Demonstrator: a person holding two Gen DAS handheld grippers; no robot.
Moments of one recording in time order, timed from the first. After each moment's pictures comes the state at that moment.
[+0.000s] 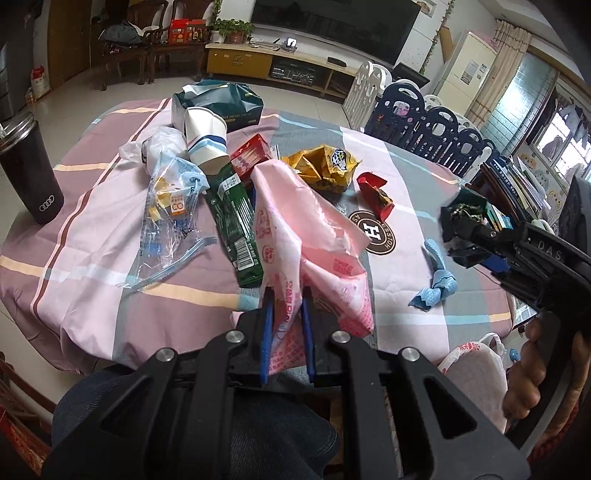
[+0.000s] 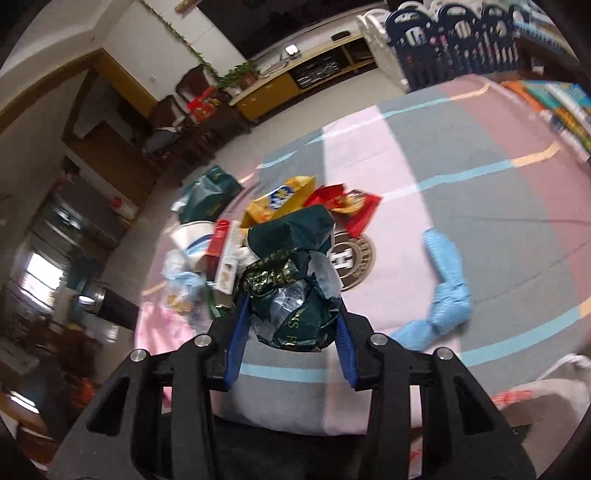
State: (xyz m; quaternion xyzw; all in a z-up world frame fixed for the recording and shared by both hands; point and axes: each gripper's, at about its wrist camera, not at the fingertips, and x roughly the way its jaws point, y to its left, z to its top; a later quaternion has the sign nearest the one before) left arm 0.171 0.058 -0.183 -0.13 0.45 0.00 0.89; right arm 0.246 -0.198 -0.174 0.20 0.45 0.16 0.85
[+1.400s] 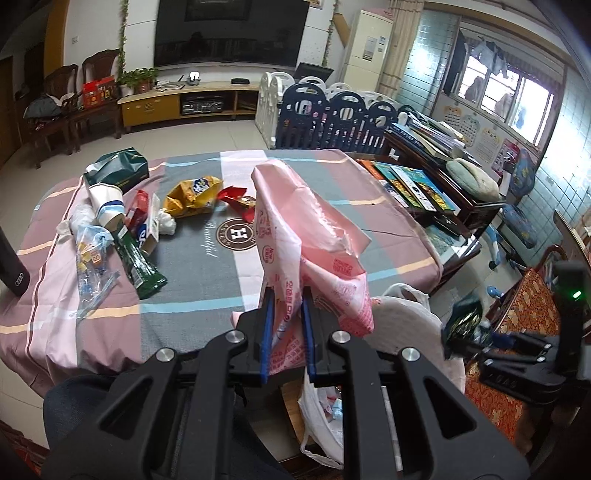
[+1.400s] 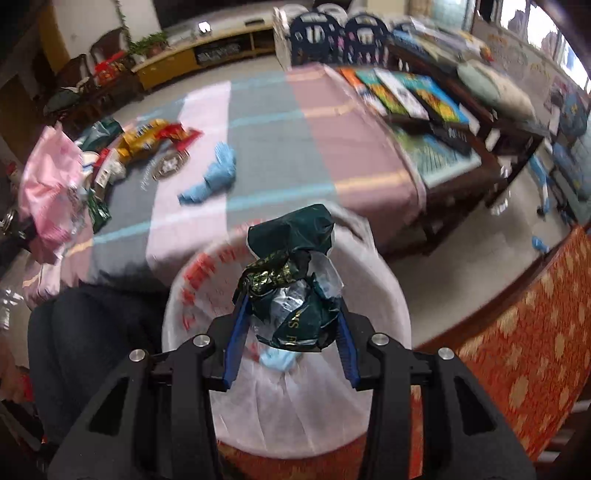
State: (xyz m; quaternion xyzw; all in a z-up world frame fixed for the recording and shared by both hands) left arm 0.094 -0.075 -0.106 -0.02 0.39 -0.15 0.91; right arm 0.050 -0.316 -0.168 0.08 0.54 -0.05 0.84
